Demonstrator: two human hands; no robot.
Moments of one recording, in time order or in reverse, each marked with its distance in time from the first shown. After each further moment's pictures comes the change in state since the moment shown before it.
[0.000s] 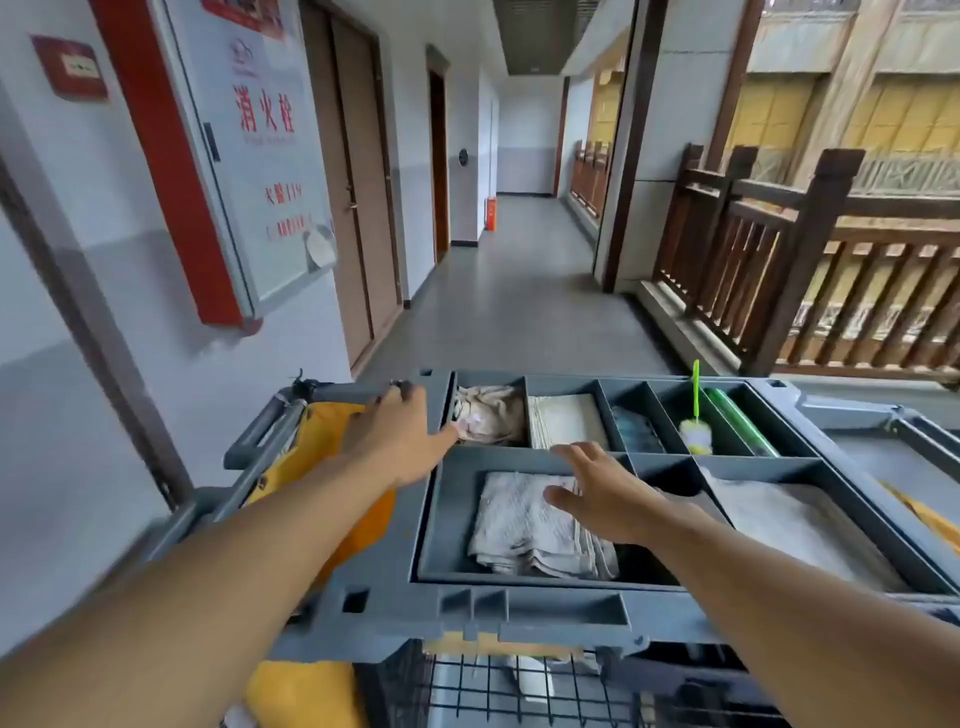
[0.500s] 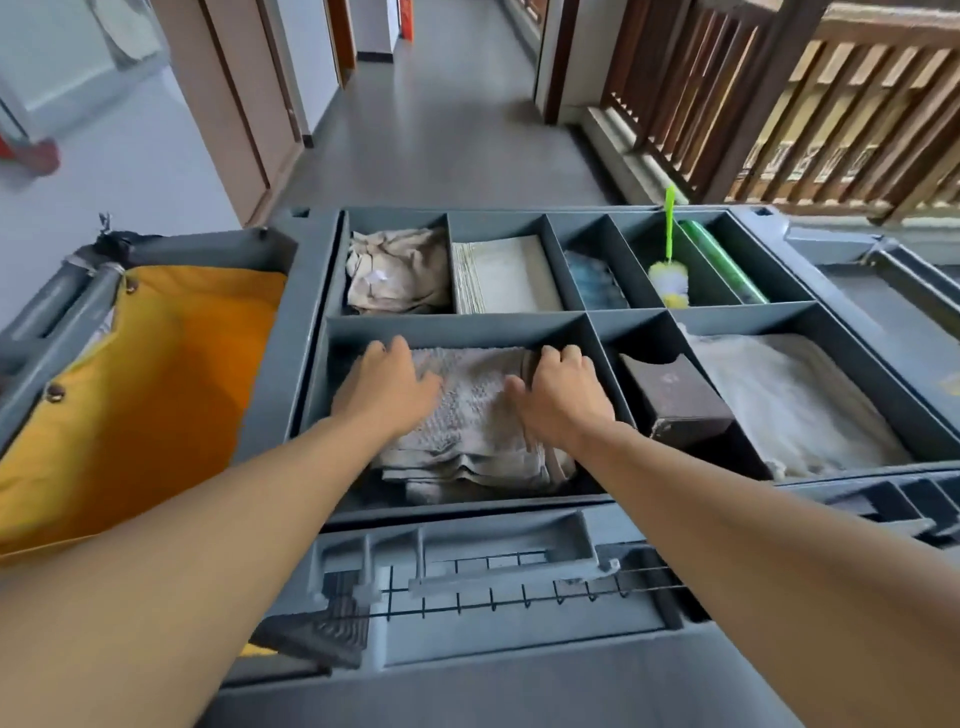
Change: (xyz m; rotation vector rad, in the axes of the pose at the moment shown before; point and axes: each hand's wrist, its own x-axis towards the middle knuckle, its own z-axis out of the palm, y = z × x) left_hand 0.074 0.040 0.210 -0.159 -0.259 -0.025; right_hand 0.071 0.084 0.100 -0.015 0.121 0.453
